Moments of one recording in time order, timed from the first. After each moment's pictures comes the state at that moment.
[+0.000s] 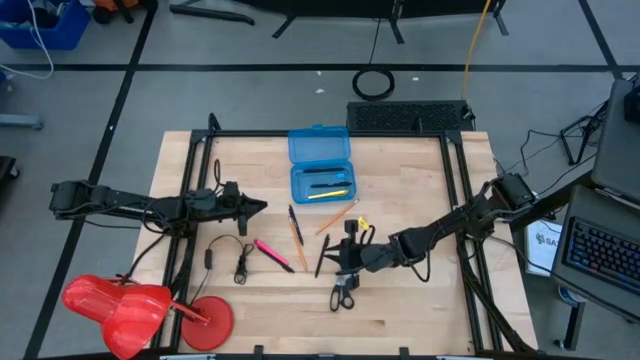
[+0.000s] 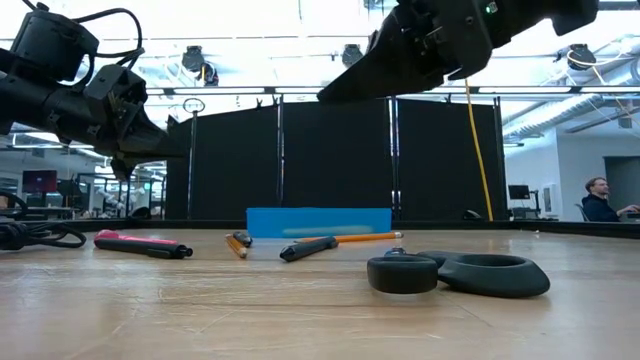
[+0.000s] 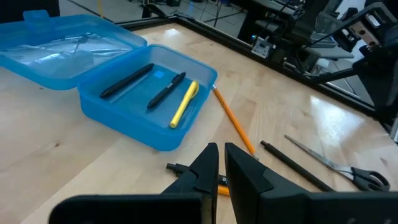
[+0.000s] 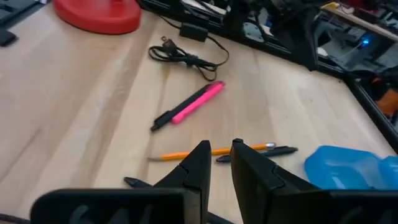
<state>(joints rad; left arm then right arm) 0.06 0.73 0.01 0.48 -0.16 -0.42 0.39 1.69 0.88 0.34 0.46 -0.11</state>
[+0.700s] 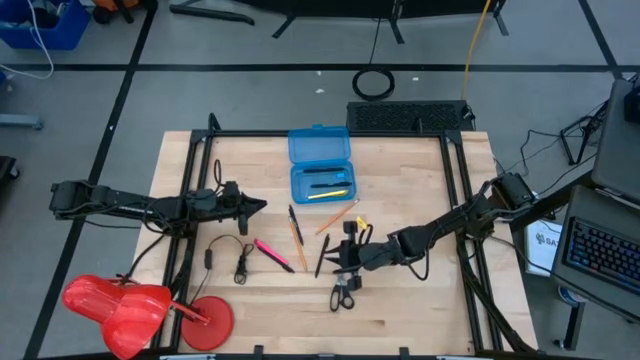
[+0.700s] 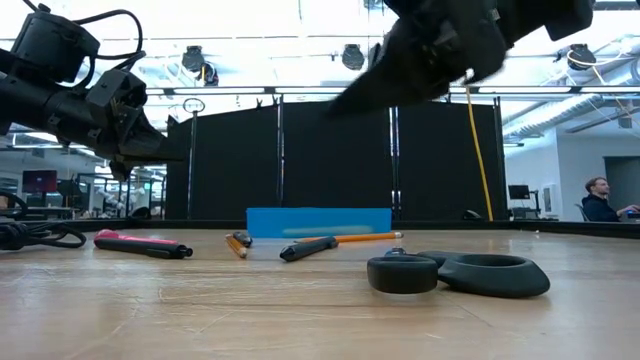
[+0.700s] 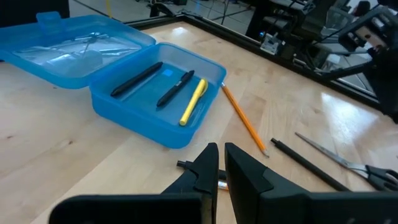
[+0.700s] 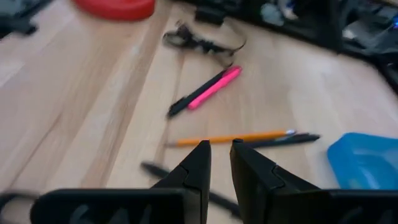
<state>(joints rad) 0.06 0.73 0.01 0.46 -0.19 -0.40 0.37 1.69 0.88 0.28 0.38 -0.06</state>
